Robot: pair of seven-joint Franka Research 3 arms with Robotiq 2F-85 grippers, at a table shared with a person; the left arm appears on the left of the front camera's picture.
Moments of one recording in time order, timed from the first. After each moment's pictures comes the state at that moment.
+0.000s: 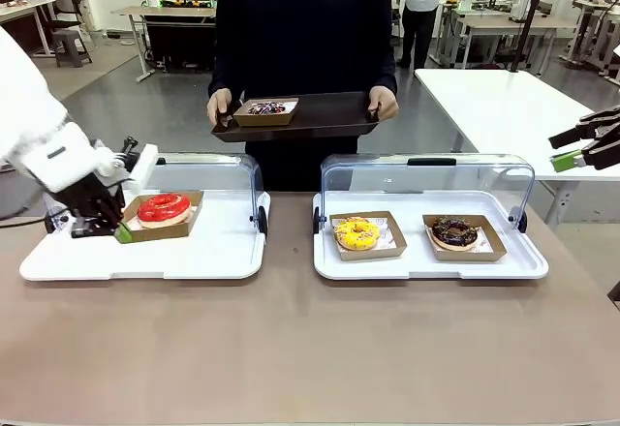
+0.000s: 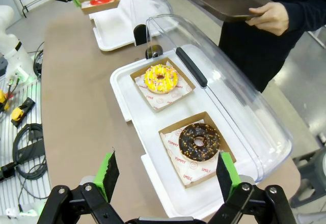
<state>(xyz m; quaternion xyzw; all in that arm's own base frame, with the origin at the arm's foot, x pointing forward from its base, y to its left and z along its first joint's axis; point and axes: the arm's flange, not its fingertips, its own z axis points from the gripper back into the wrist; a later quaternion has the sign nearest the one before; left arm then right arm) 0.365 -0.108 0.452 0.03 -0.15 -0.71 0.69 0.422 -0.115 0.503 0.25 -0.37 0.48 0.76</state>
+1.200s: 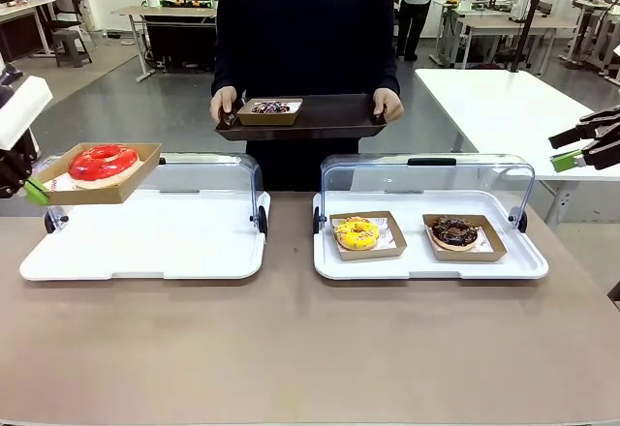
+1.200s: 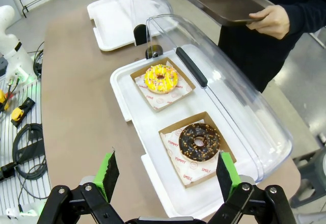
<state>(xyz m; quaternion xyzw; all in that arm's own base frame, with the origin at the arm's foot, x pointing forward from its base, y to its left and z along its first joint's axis) 0.273 -0.060 0.567 0.08 -0.20 -0.74 0.64 0.422 -0.115 0.503 0.25 -0.37 0.48 0.76</state>
